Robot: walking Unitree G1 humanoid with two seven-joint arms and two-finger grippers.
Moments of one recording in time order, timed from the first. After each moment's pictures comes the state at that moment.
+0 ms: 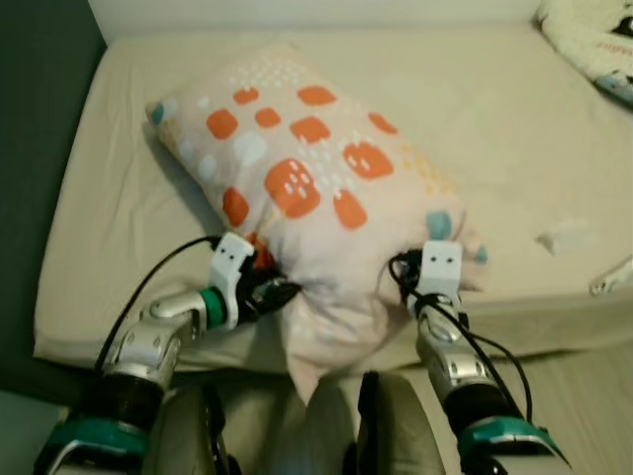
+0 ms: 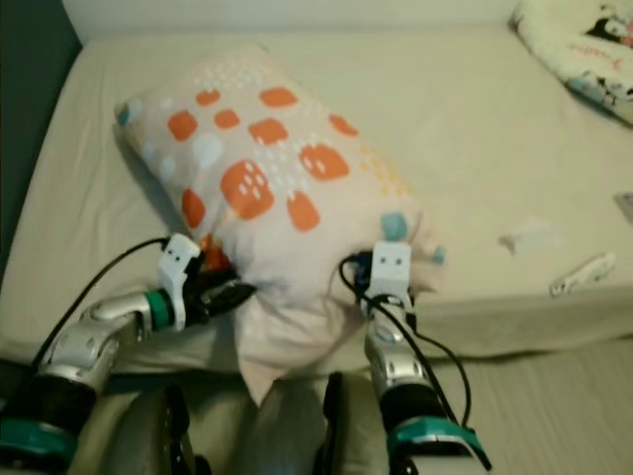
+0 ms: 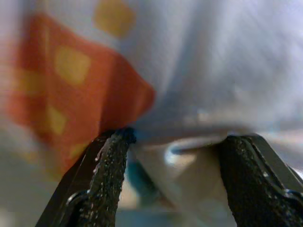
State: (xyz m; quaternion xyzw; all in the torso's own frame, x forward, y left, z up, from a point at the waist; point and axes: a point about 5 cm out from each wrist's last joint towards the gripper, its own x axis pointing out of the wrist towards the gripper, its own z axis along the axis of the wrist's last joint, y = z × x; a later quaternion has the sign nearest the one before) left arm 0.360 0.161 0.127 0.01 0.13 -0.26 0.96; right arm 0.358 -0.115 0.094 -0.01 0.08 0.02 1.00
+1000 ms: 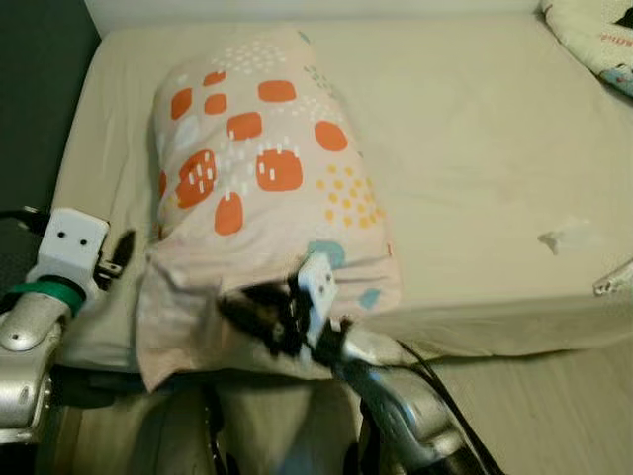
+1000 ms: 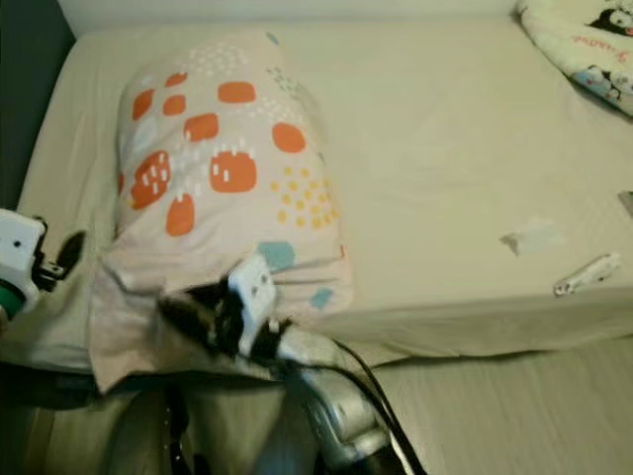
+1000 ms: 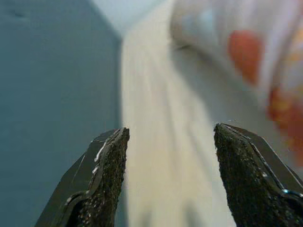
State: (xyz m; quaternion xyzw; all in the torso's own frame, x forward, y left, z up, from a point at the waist) left arm 0.286 0.280 0.188 0.28 -0.03 0.14 0.95; right arm 0.251 -0.018 0.133 0.07 0.03 0.58 0.81
